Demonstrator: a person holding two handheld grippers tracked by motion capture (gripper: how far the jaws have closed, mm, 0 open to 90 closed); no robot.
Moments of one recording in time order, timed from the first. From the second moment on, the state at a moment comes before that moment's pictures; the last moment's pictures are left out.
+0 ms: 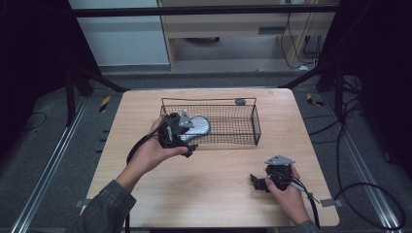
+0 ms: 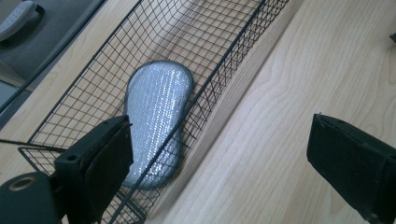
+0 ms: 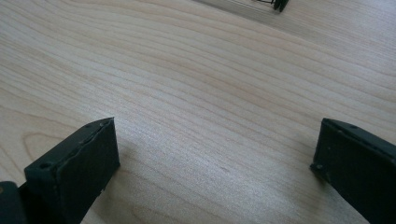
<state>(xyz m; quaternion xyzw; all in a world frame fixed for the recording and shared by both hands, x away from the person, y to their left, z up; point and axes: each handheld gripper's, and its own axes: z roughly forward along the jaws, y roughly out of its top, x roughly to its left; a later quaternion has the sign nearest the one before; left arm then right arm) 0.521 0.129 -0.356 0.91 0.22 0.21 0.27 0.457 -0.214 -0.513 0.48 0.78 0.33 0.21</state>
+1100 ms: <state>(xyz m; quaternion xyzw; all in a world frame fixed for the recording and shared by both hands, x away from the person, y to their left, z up) 0.500 0.247 -0.439 0.86 0.39 0.18 0.27 0.457 -0.213 -0.513 0.48 0.78 0.33 0.21</state>
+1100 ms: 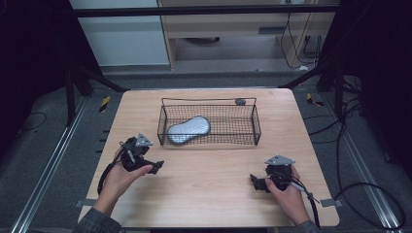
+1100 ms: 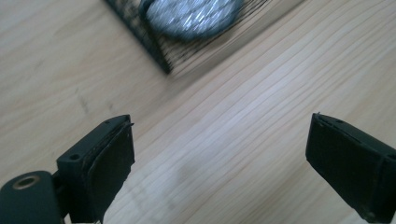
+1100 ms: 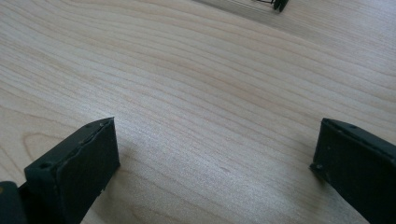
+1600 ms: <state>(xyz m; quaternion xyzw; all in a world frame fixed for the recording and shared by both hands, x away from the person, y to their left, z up) 0.512 0.305 -0.484 0.81 0.49 0.20 0.27 0.457 -0.213 -0.513 0.48 0.78 0.33 0.21</state>
